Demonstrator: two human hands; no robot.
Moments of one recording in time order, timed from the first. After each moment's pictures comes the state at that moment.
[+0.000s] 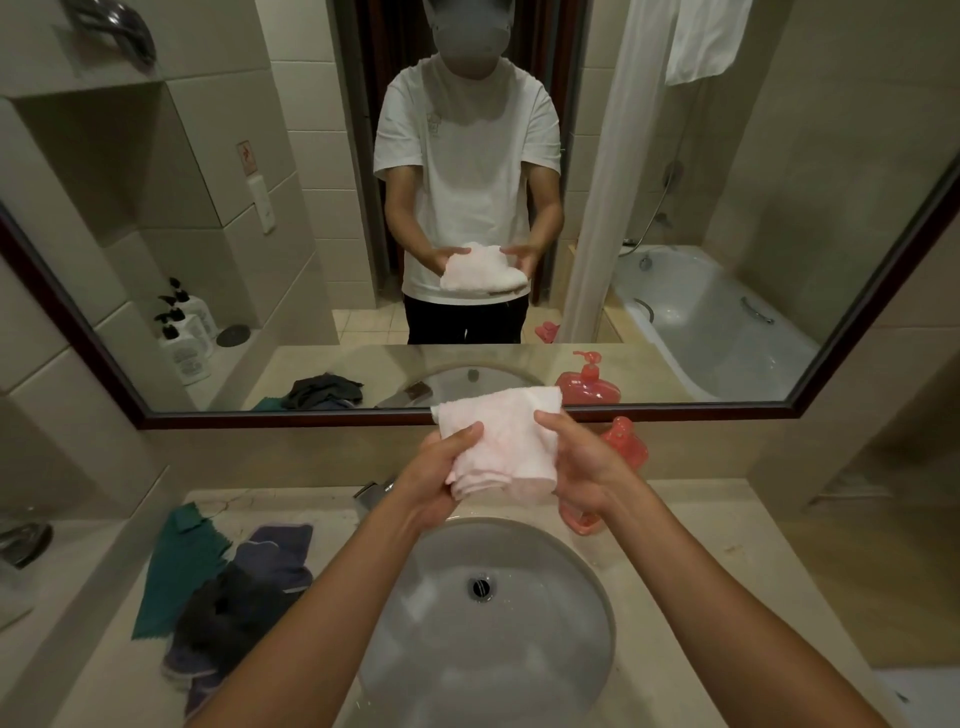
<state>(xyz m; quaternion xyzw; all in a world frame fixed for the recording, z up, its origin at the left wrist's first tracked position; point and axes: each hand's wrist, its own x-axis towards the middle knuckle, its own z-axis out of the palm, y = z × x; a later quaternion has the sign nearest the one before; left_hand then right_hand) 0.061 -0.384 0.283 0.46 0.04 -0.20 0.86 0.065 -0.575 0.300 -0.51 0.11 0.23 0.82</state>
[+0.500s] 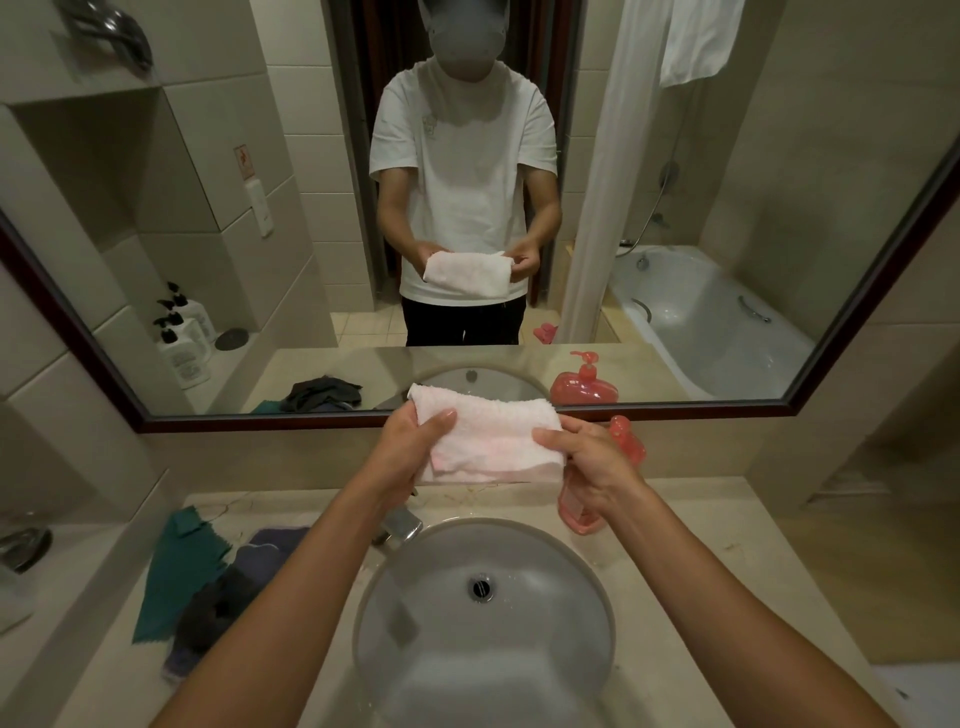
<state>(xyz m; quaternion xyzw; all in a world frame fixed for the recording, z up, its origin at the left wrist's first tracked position) 0.069 -0.358 0.304 0.62 0.02 -0.09 0.78 0.059 -0.582 0.296 -0.54 0.11 0.10 0.83</state>
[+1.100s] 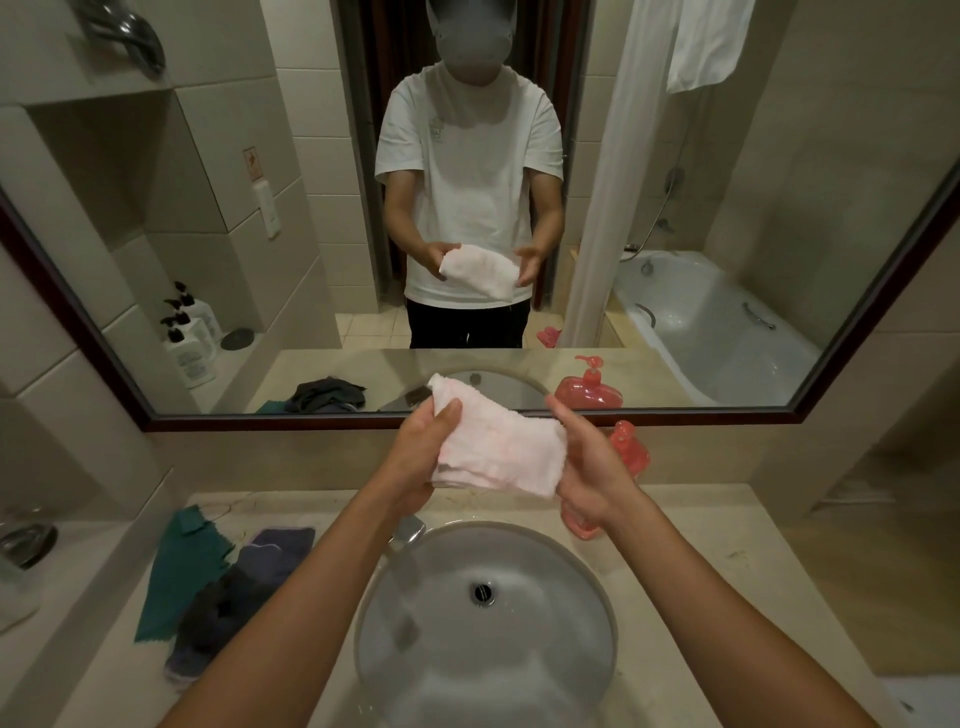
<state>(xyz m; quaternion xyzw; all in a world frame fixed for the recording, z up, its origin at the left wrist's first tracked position) 0.062 -0.368 0.307 0.59 0.00 -0.09 0.80 0.061 -0.575 0.292 -0.51 0.11 0.16 0.84</state>
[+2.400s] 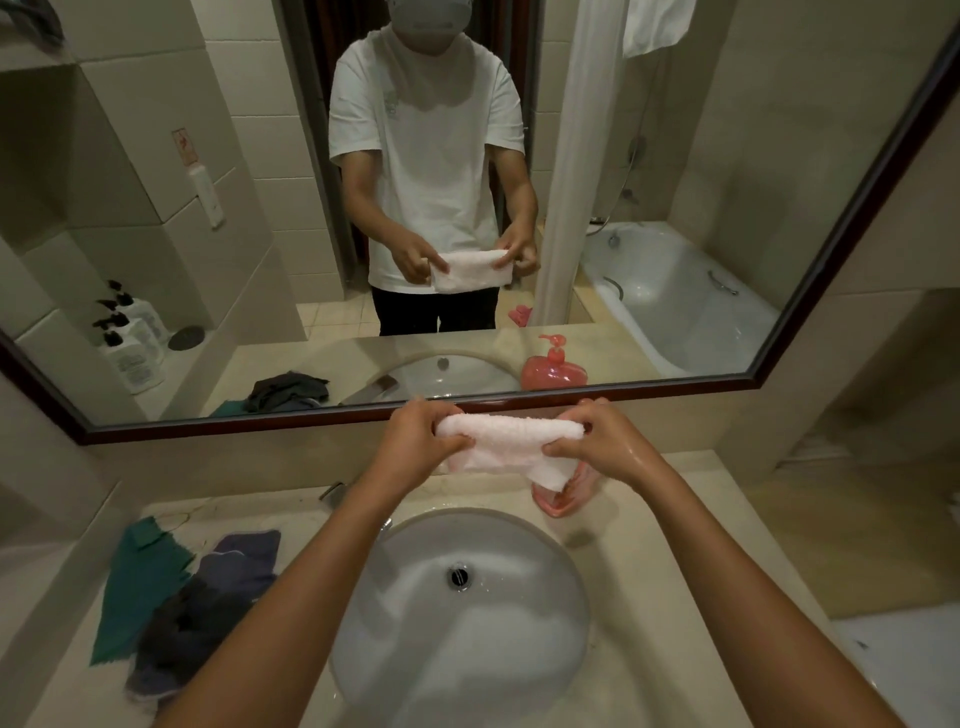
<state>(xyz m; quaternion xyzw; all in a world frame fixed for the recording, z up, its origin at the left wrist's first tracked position) 0.084 -0.403 0.290 0.89 -0.12 0.02 0.44 0.065 -0.661 0.292 -0.91 -0.01 0.02 0.42</state>
